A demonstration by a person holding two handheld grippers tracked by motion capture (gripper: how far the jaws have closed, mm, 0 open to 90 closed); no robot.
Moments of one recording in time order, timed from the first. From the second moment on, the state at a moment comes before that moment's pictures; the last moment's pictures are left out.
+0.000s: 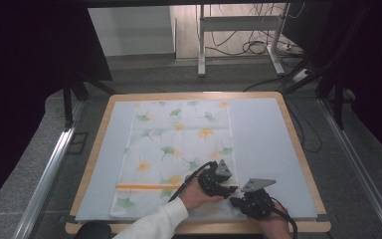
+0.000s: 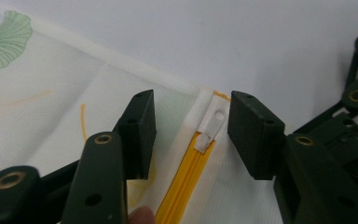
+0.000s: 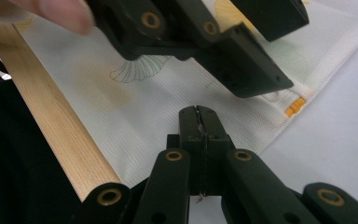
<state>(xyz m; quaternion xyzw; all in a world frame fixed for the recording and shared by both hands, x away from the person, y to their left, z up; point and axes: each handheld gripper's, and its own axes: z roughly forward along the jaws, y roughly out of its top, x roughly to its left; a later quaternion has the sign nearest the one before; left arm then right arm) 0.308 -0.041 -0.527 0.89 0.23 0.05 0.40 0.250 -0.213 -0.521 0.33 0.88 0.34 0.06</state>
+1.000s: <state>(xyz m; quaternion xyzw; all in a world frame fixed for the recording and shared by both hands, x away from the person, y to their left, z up) 0.302 -0.046 -0.528 0.89 0.23 0.06 0.40 0.251 -0.213 -0.521 0.33 0.88 0.34 0.06</state>
